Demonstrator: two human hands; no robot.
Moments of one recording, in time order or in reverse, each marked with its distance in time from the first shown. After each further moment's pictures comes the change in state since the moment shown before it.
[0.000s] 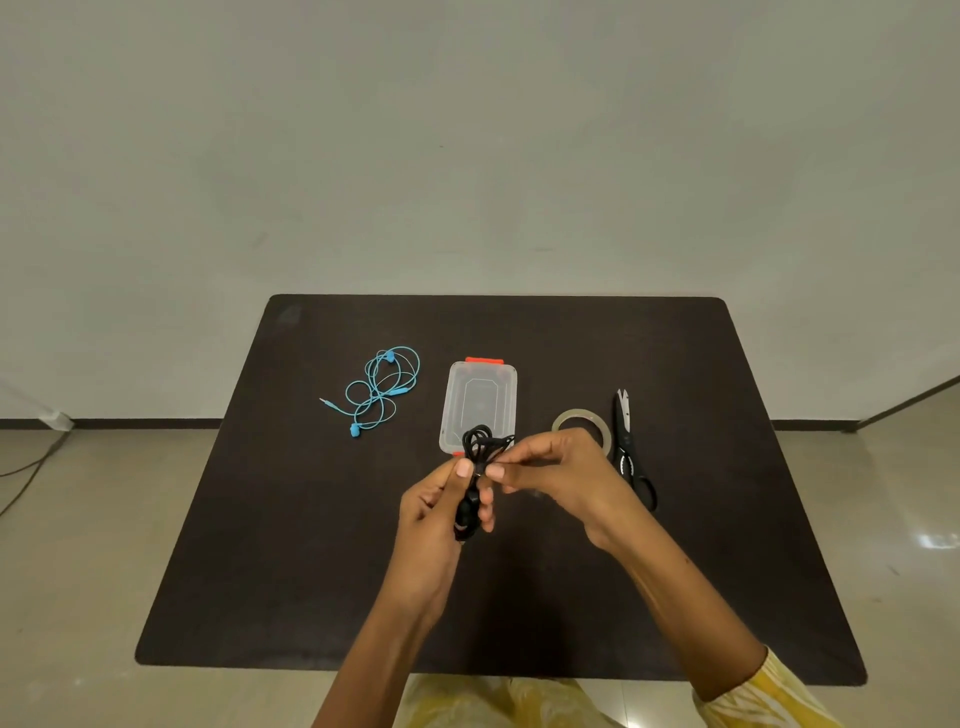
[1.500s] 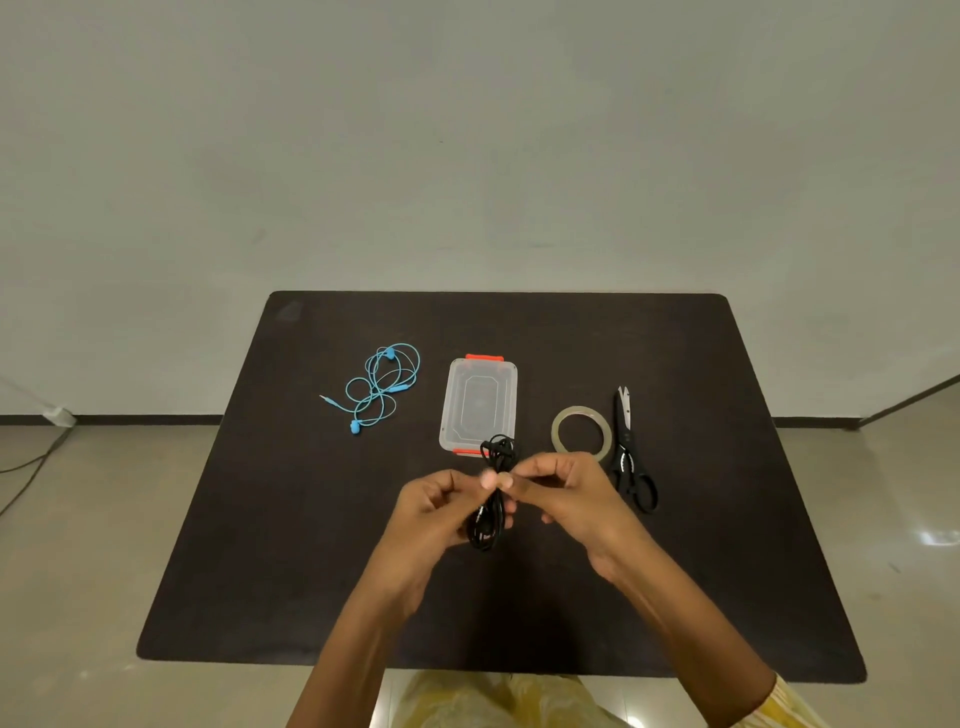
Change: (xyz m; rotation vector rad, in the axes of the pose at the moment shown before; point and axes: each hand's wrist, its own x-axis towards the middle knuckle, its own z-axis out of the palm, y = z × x) left_hand 0.006 0.008 -0.013 0.125 -0.093 -0.270; right_hand -0.012 0.019 0.000 -0.025 0.067 0.064
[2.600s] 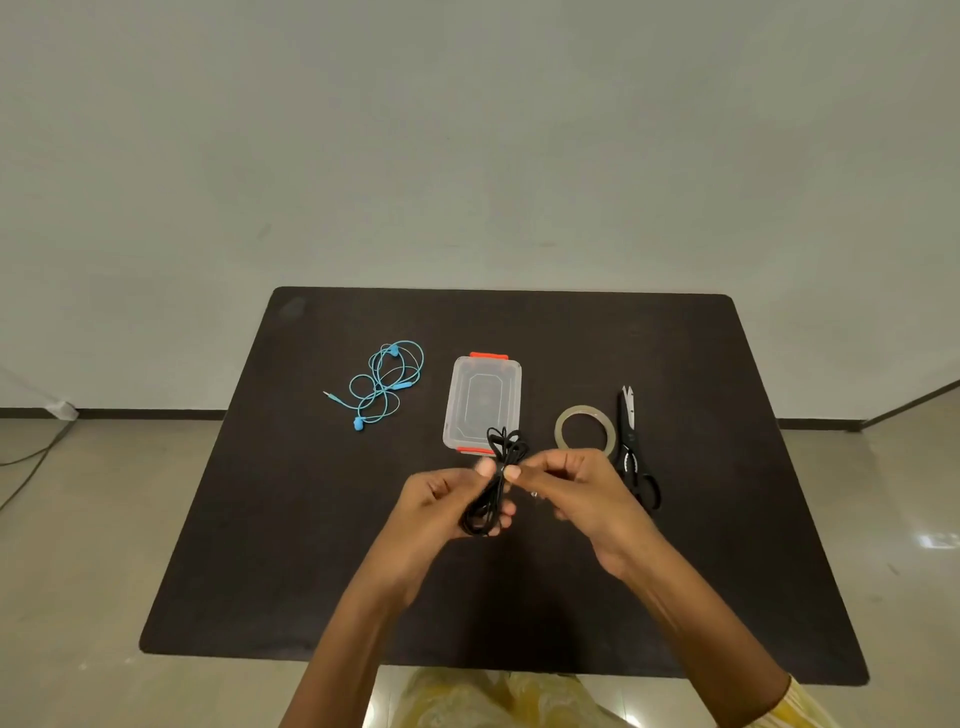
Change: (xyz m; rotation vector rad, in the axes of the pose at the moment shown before) left_hand 0.002 0.002 -0.007 0.035 -0.079 0.028; right_hand -0.001 -0.008 0.001 0.014 0.004 -0.030
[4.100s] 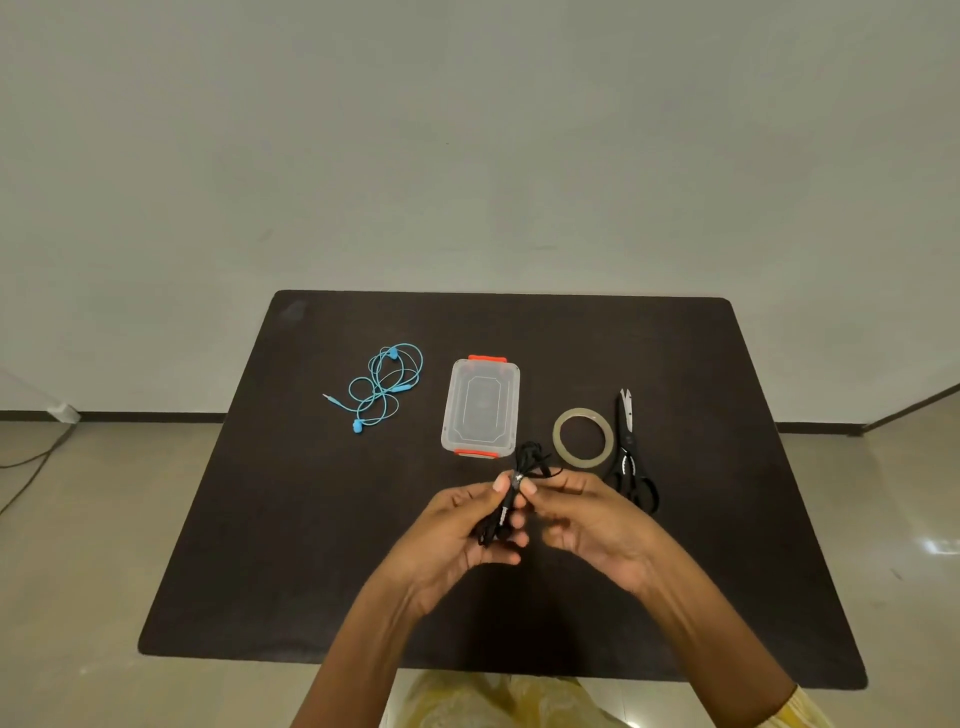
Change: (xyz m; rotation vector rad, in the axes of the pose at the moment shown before) left_hand 0.005 -0.007 0.015 -0.223 -0.161 -0.173; right_hand -0.002 0.019 -0.016 0.377 -0.246 0.192
